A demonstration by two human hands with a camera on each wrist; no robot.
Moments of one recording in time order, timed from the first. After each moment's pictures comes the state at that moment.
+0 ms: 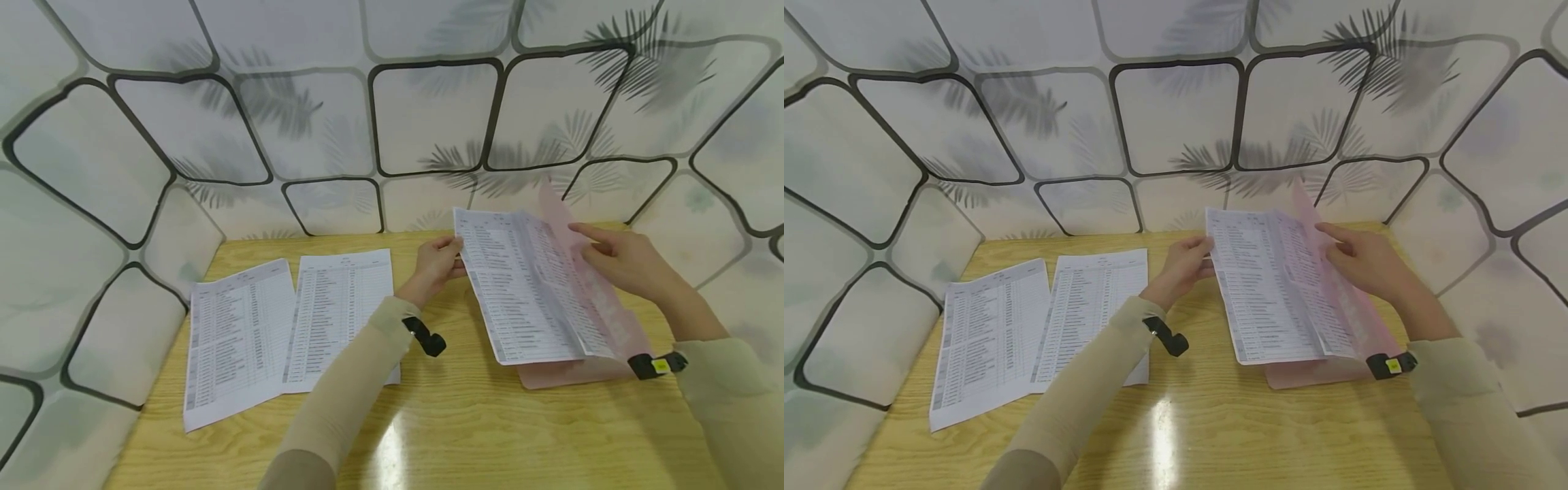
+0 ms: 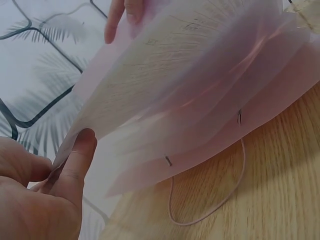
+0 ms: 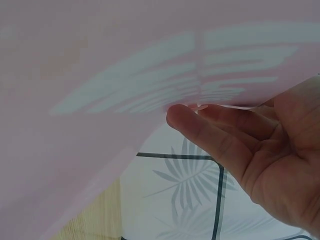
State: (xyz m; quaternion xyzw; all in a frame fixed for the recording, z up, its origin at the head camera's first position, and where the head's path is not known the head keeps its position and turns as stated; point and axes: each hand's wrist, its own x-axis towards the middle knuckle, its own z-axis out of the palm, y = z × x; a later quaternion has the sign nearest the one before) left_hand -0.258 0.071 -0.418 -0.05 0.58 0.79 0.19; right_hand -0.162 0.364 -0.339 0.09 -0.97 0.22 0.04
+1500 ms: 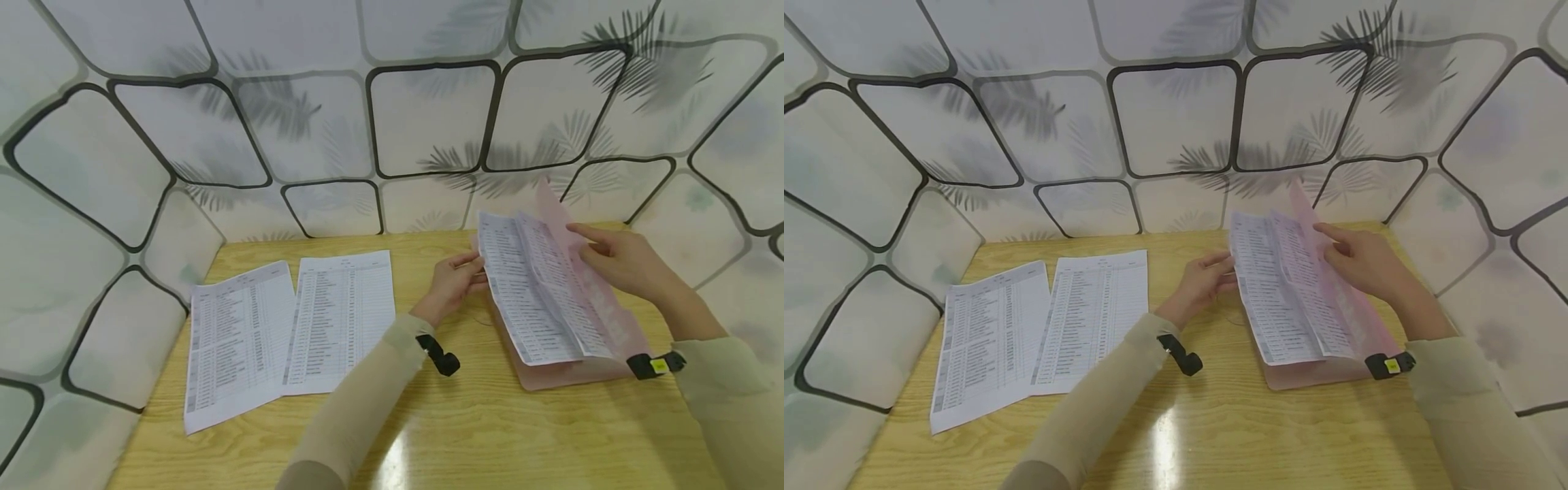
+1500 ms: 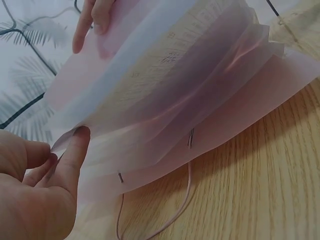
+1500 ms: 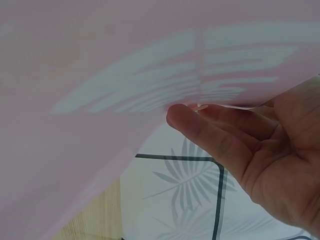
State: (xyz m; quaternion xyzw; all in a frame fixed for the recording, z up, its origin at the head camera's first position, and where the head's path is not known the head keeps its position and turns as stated) left_hand -0.237 0.099 -0.444 -0.04 0.53 0.81 0.22; right_hand -0.164 0.365 -0.342 0.09 -0.97 0.22 0.04
